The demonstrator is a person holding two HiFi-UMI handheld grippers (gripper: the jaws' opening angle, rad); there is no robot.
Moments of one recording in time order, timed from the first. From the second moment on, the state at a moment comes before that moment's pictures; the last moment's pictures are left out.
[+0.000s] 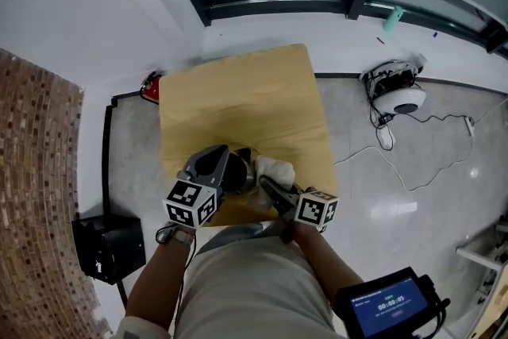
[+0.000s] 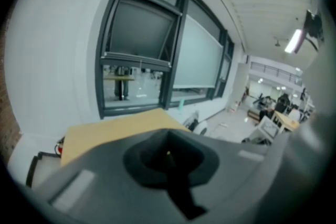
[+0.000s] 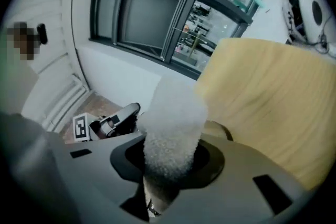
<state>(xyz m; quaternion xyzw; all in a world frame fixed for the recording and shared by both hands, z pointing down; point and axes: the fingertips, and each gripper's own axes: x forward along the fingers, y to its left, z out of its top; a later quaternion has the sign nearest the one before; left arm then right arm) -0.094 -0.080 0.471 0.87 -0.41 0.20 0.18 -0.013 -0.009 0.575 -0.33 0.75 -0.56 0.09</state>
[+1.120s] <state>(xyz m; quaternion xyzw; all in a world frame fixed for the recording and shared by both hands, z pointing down) -0.108 -0.052 0.462 0.89 -0.38 0.24 0.12 -0.030 -0.050 0.537 -0.30 0.75 -0.56 0.15</state>
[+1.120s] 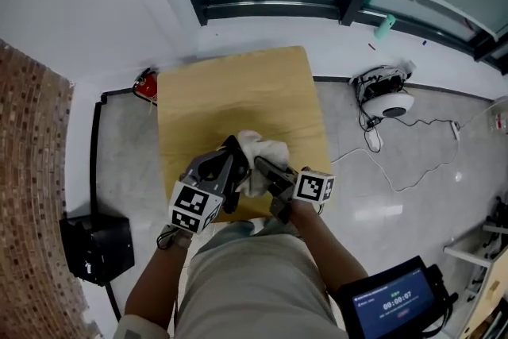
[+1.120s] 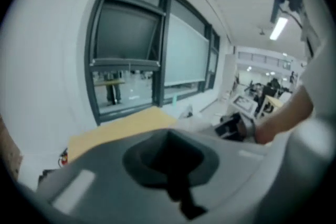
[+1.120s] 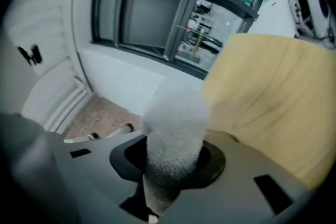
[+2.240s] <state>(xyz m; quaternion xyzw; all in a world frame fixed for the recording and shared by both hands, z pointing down) -0.115 -0.062 0.475 0.87 -0.41 0.26 0.13 -0.050 0.008 0.615 -0.29 0.75 -0.59 -0.01</state>
